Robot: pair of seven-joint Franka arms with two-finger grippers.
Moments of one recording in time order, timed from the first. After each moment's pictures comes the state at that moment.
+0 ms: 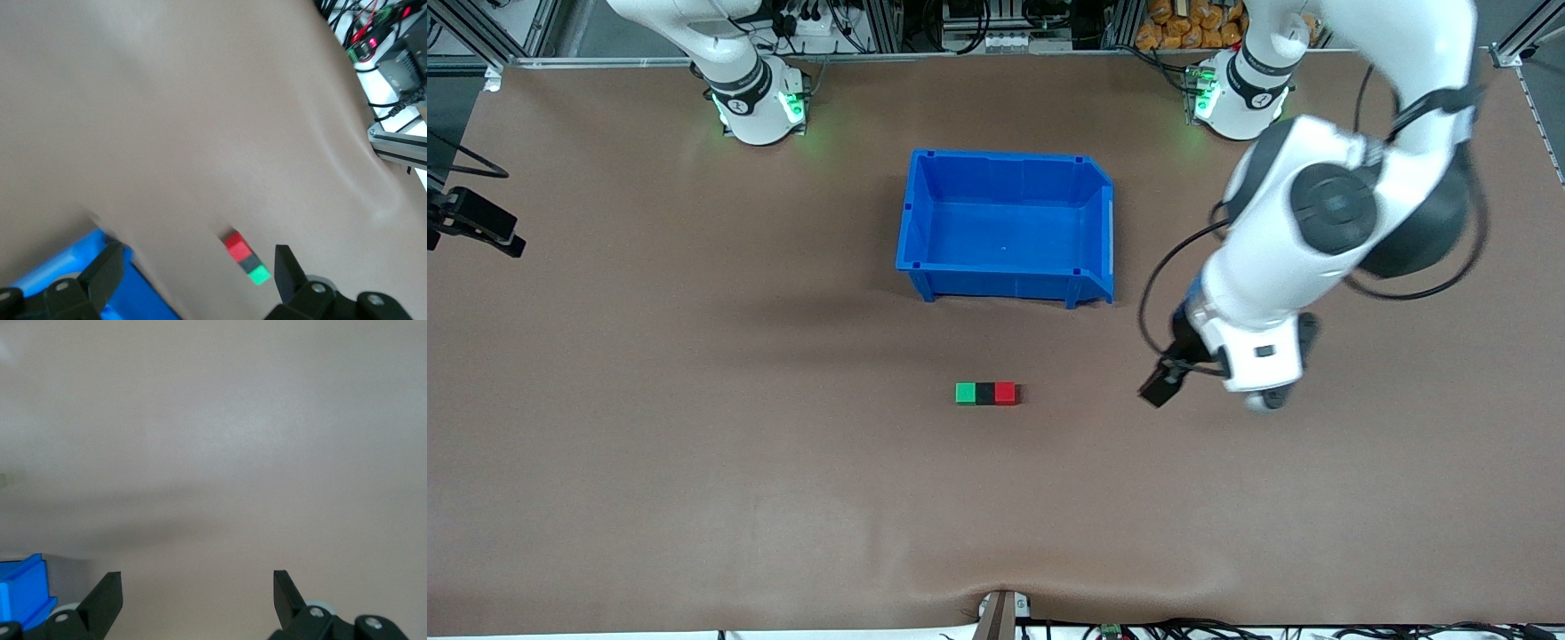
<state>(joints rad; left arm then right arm) -0.29 0.48 -0.15 -1.19 0.02 1.77 -1.32 0.05 0.06 -0.10 -1.41 -0.04 1.49 0.03</state>
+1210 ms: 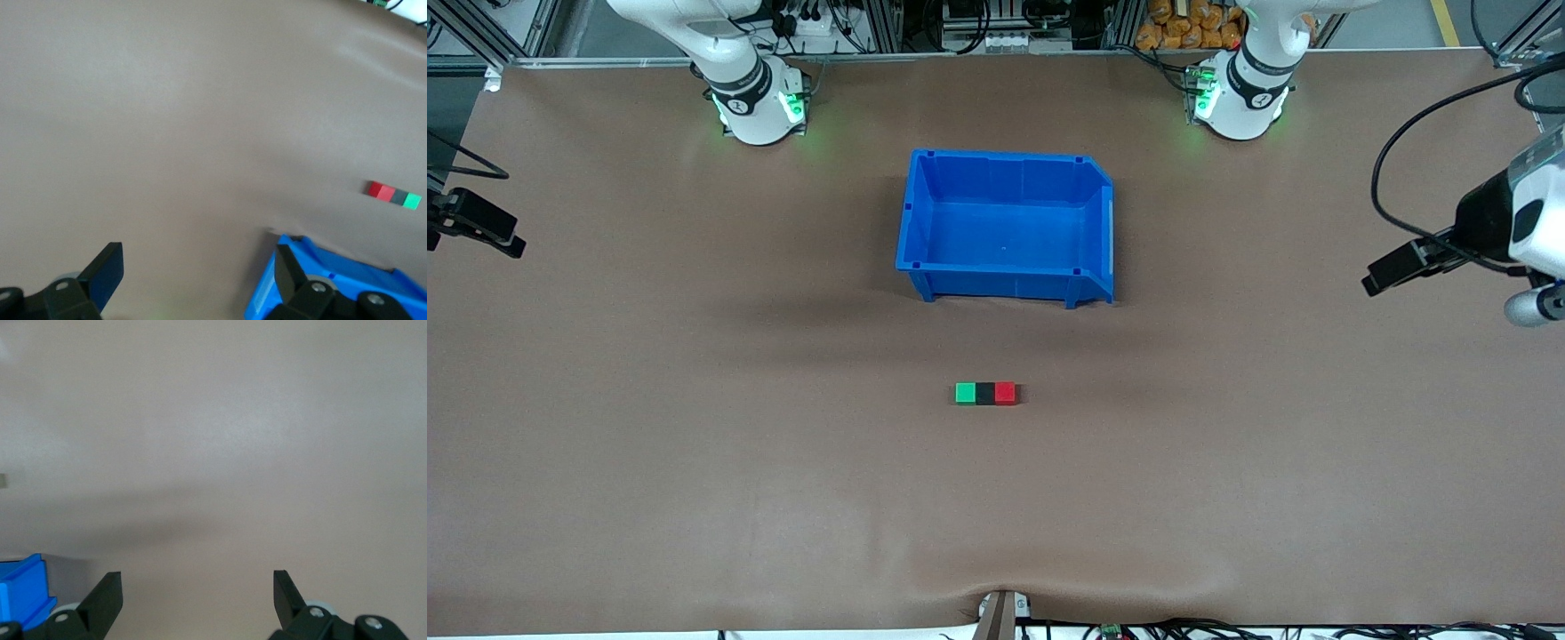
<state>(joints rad) 0.00 0.20 -0.15 -1.26 0.02 1.47 -0.43 0.05 0.06 -0.10 -1.41 -0.04 1.49 0.03</state>
